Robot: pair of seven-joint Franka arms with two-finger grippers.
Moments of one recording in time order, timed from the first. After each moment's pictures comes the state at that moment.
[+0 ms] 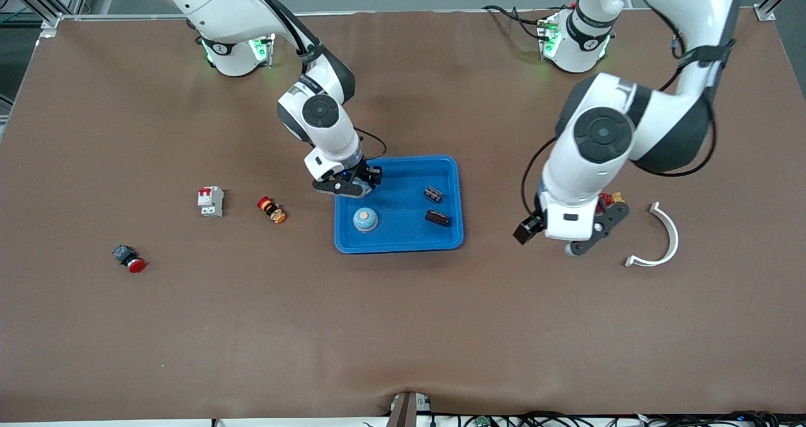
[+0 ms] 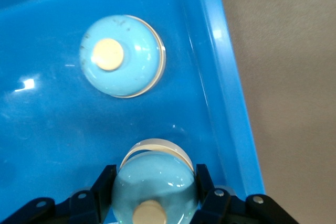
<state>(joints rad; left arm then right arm) -0.18 0.38 -0.26 -1.54 0.19 1.89 -1.09 0.40 0.51 0.31 -2.08 -0.19 2.66 1.05</state>
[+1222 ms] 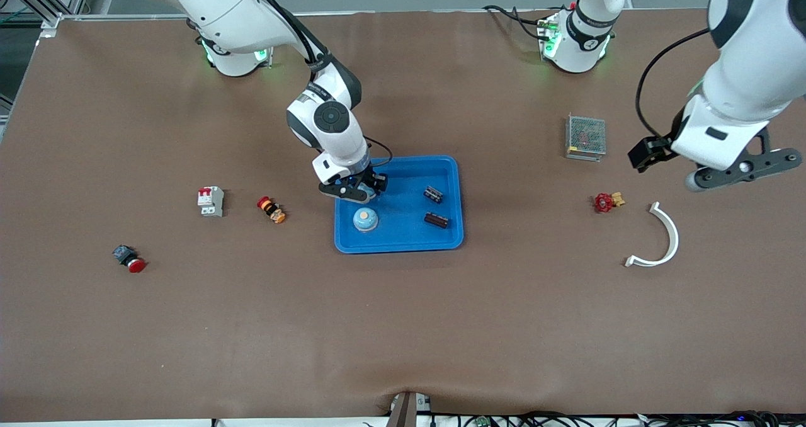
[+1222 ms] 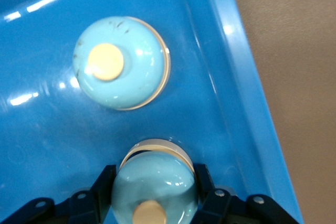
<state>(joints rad) 0.01 0.09 -0.24 -1.53 0.19 1.55 -0.39 0.47 0.56 0.25 -2.02 -0.21 2.66 1.17</state>
